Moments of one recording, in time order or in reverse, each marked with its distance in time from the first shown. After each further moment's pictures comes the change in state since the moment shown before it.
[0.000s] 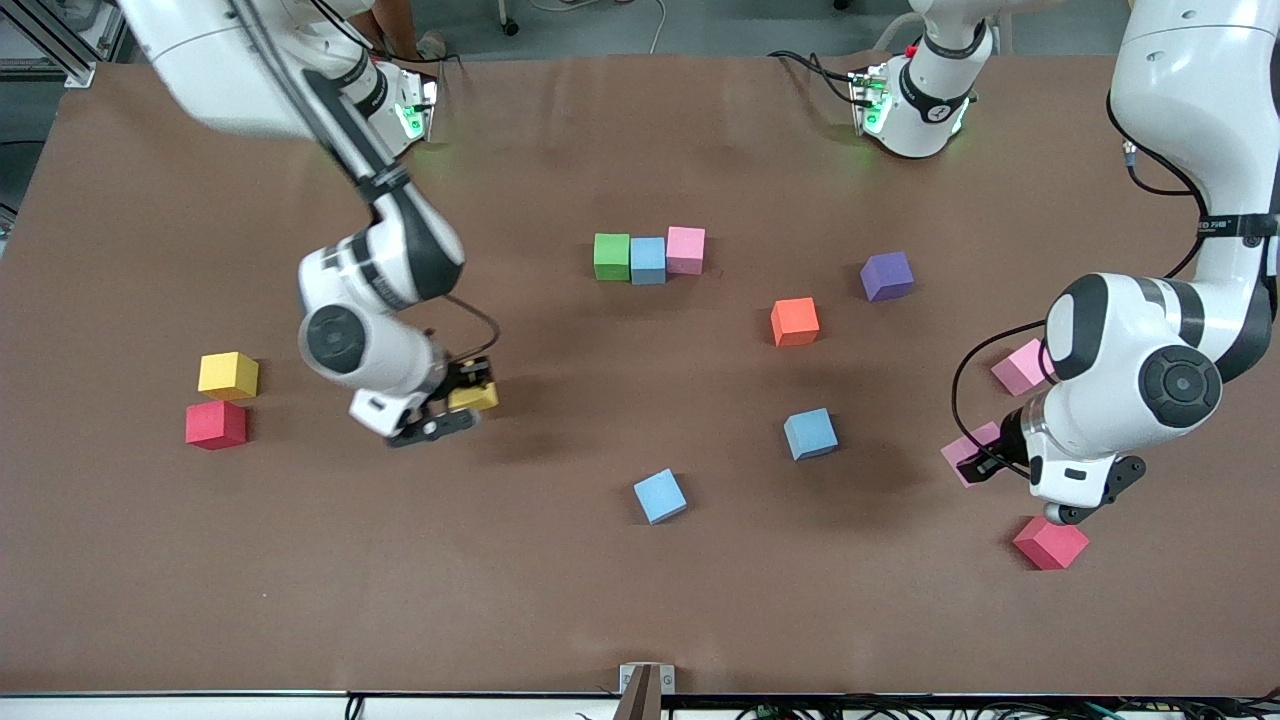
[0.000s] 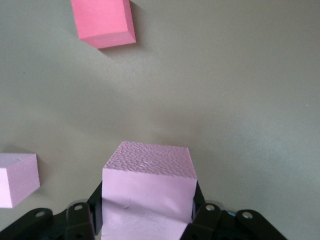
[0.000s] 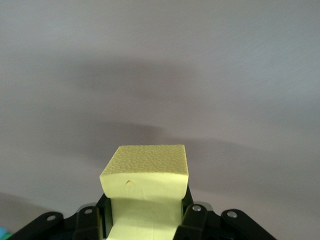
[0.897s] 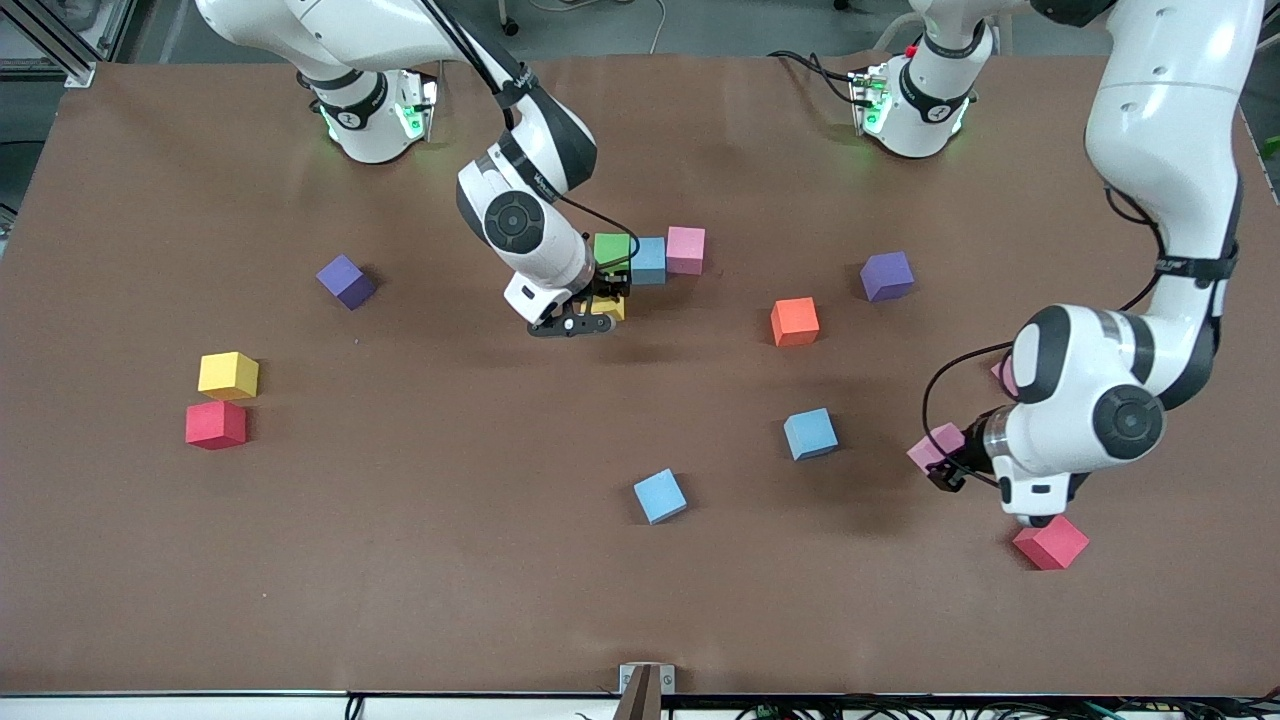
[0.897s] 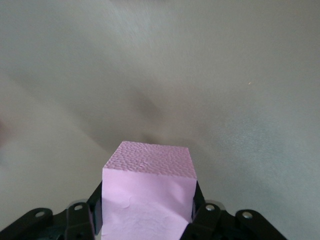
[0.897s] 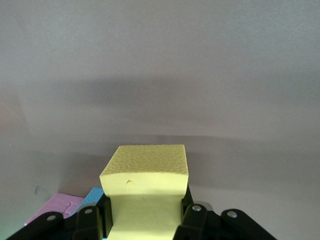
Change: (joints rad) left arm -0.020 0.142 -0.008 0.049 -0.036 -0.001 -0.191; right arm 0.296 -0.042 -0.012 -0.160 0.207 0.209 0.319
